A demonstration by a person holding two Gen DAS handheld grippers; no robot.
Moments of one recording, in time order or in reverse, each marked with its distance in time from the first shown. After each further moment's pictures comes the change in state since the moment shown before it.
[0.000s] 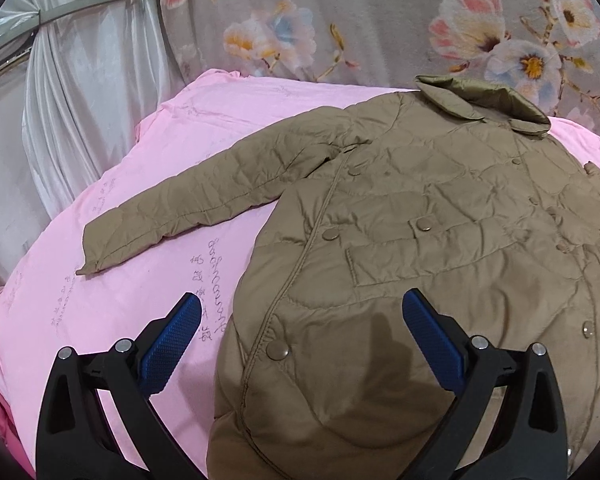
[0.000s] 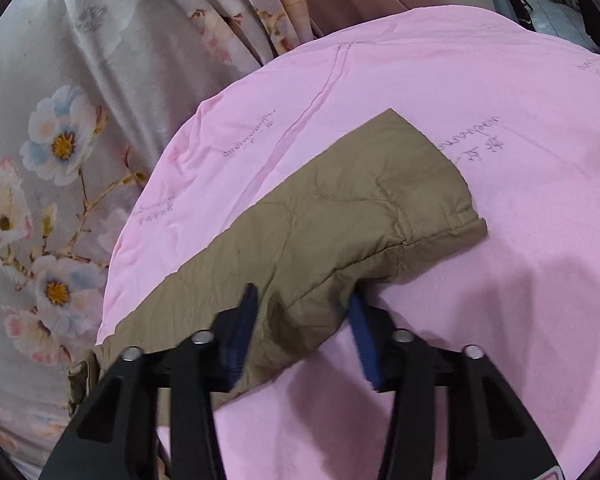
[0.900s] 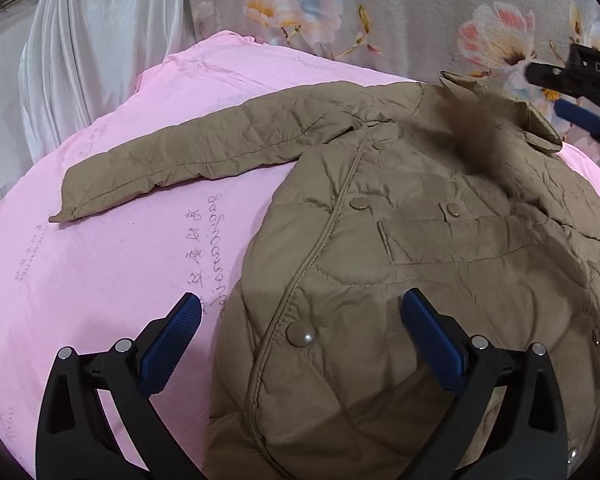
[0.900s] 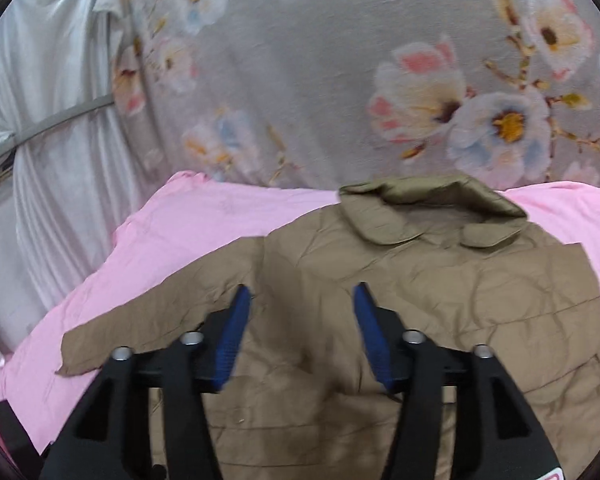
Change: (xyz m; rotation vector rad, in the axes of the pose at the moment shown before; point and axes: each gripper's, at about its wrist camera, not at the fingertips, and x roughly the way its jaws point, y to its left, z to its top) left arm 0.028 0.029 -0.016 -0.143 0.068 -0.097; right arm -0.085 0.357 -0.363 -1.062 0.182 0.668
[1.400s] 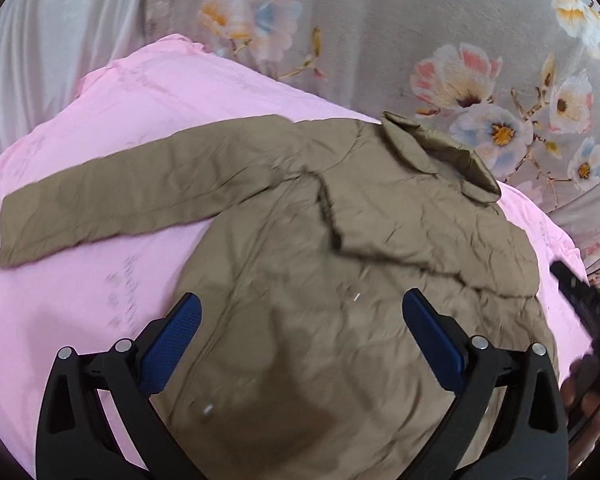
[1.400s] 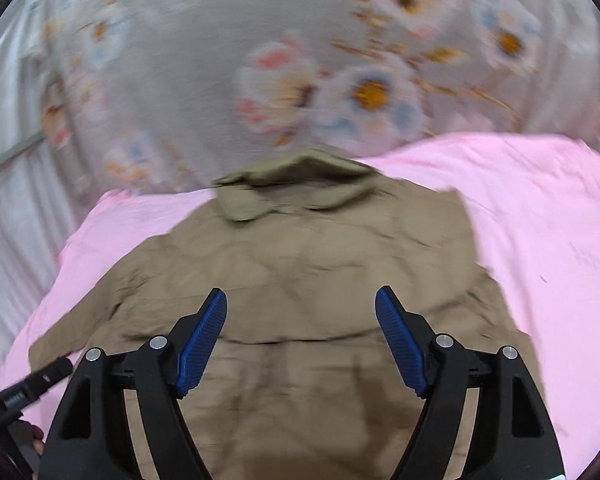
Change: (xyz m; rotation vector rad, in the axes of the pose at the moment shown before) left arm -0.003 -0.034 0.071 -0.054 0.002 -0.256; right arm -0.069 -0.121 -0.036 0.221 0.002 -0.244
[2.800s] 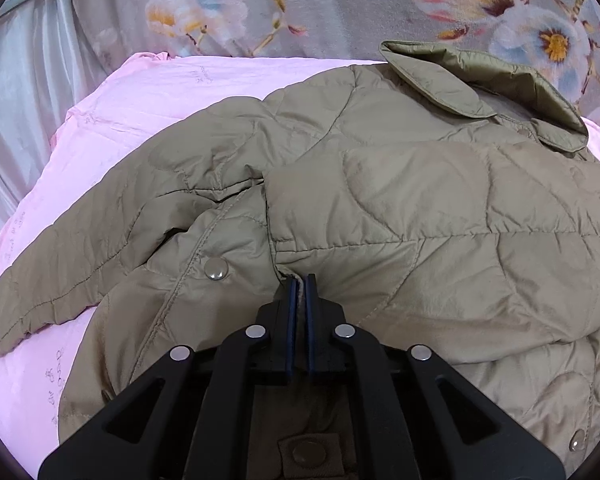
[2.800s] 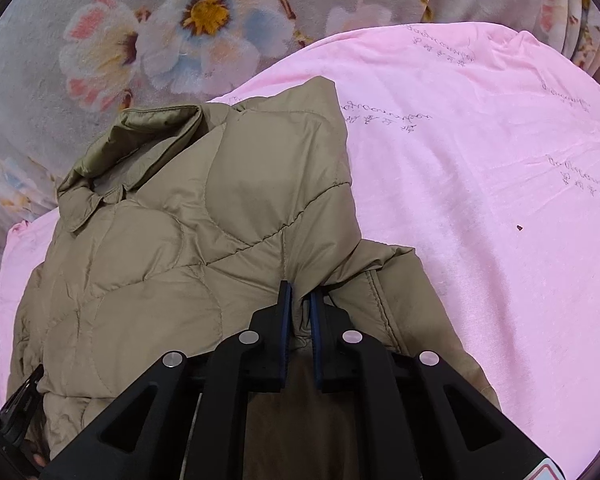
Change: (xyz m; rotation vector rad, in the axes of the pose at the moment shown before) left arm 0.133 -0.059 0.021 0.210 0.076 0.283; right arm 0.106 -0.104 0.007 0.213 0.191 -0.215
